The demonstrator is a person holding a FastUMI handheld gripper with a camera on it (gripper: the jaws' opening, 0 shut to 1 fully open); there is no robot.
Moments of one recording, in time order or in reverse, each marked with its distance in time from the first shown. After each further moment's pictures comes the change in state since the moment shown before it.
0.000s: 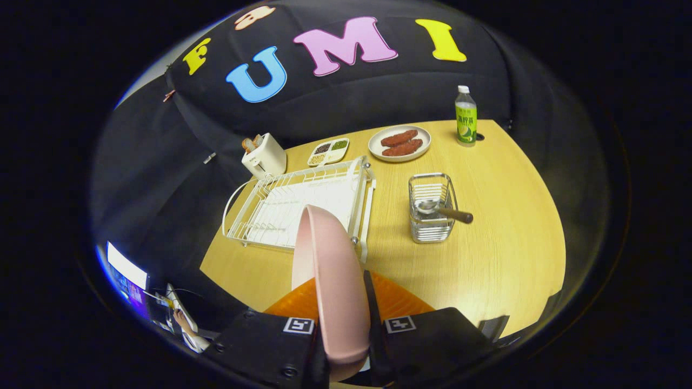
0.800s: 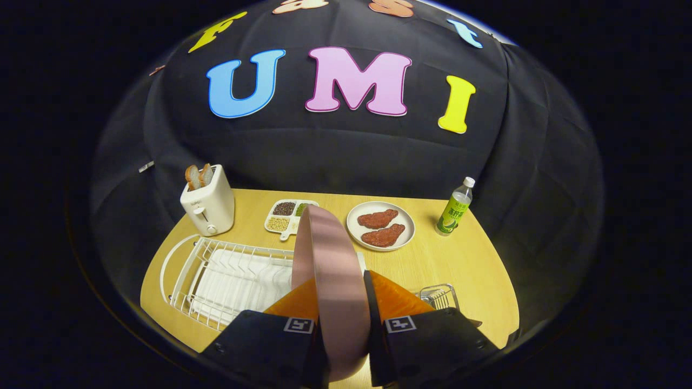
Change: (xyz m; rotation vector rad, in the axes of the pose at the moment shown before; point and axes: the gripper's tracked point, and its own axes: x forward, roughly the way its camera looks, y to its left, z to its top) arm 0.095 0.075 0.171 -0.198 -0.263 -0.431
